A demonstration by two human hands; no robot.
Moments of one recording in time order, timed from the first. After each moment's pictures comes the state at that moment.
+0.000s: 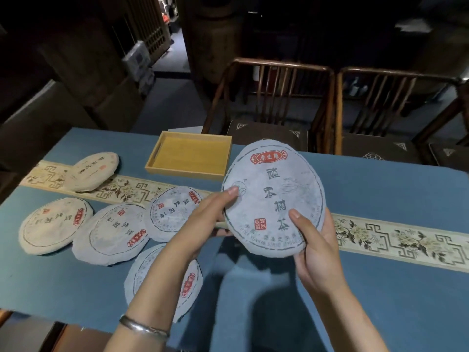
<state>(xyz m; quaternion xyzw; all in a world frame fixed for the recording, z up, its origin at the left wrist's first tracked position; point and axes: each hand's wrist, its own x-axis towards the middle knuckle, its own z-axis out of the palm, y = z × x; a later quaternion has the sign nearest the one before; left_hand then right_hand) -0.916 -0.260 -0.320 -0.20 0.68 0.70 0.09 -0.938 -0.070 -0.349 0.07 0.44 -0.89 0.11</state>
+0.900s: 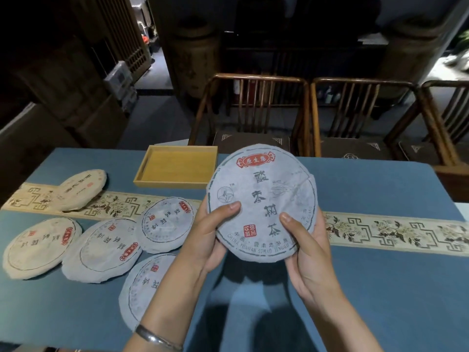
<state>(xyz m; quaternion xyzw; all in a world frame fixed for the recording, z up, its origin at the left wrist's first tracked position) -0.902 -0.224 -0.310 -0.07 0.39 0.92 0.03 -0.907 -0.068 -0.319 0.03 0.39 -0.91 0.08</state>
